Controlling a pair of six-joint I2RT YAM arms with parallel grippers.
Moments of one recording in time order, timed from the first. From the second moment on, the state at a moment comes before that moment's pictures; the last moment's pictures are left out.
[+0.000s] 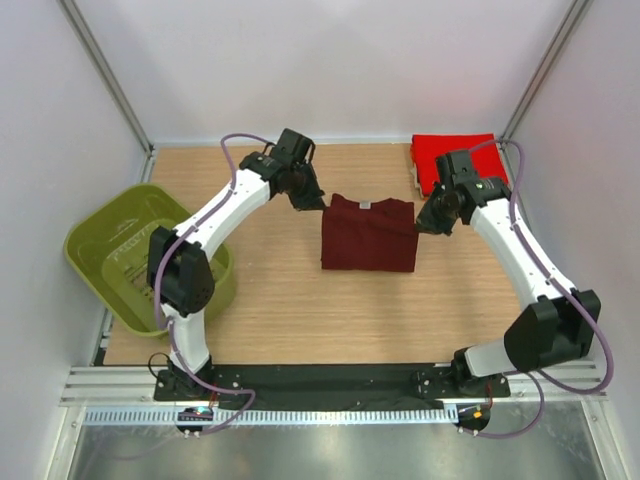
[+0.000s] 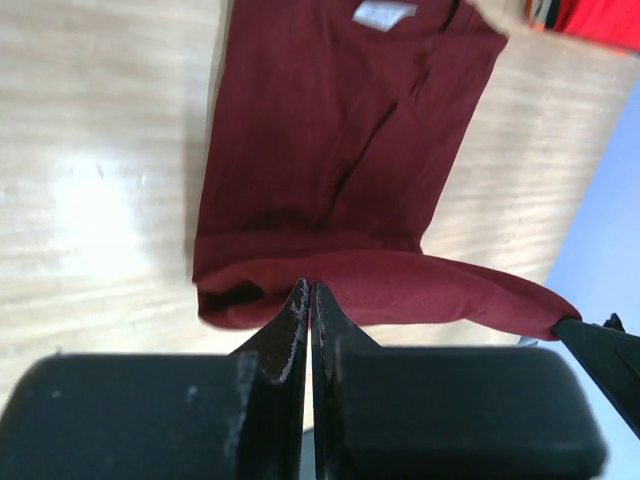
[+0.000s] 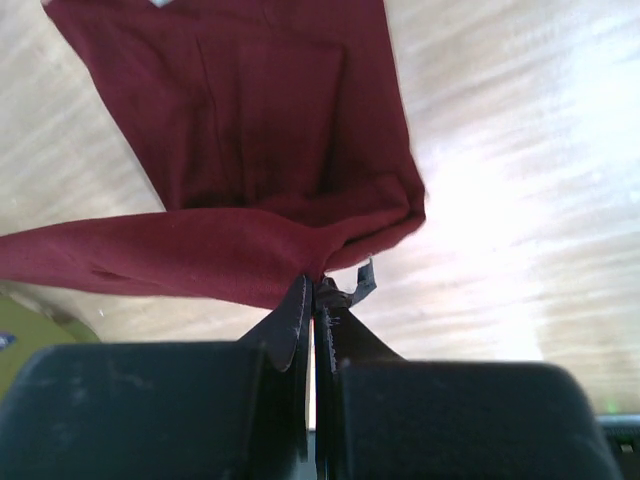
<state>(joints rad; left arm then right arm) -0.55 1.89 1.77 -0.81 0.13 -0.84 0.22 1.39 1.31 -0.98 0.02 0.73</state>
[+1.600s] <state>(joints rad) -0.35 2.56 2.30 -0.38 0.29 -0.89 0.05 2.11 1.73 -0.57 -0.14 0.64</state>
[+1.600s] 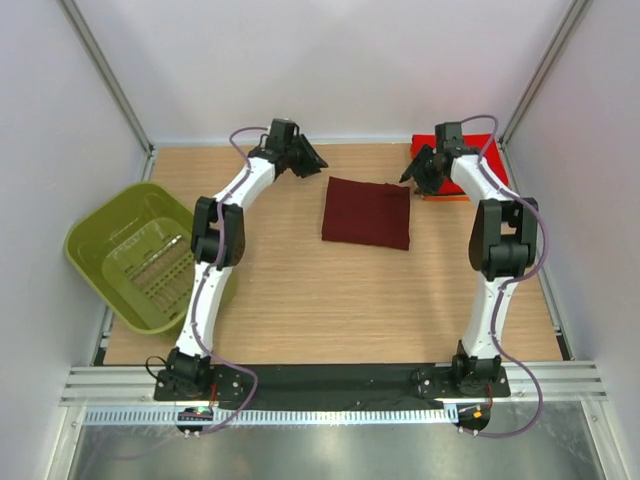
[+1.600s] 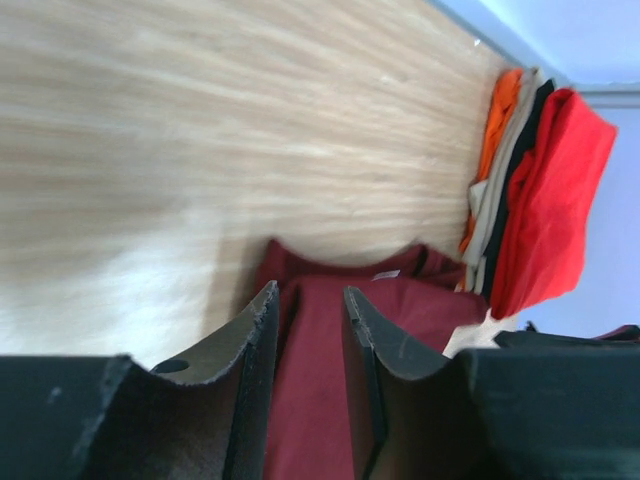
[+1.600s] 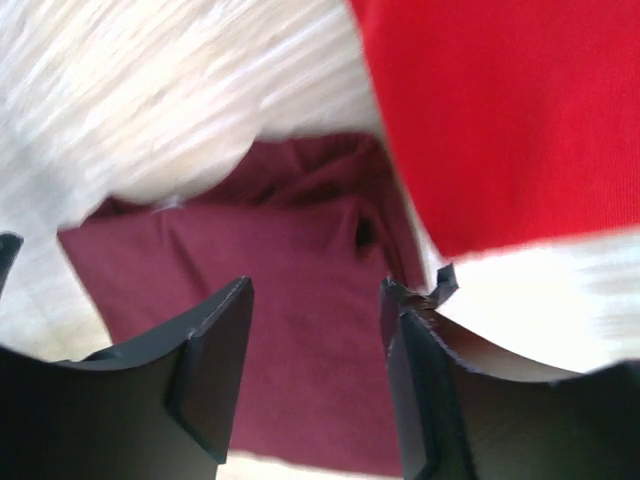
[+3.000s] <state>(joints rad) -0.62 1.86 1.71 -0.76 0.20 -0.62 0.23 1.41 1.03 -0.75 -0.14 0.61</state>
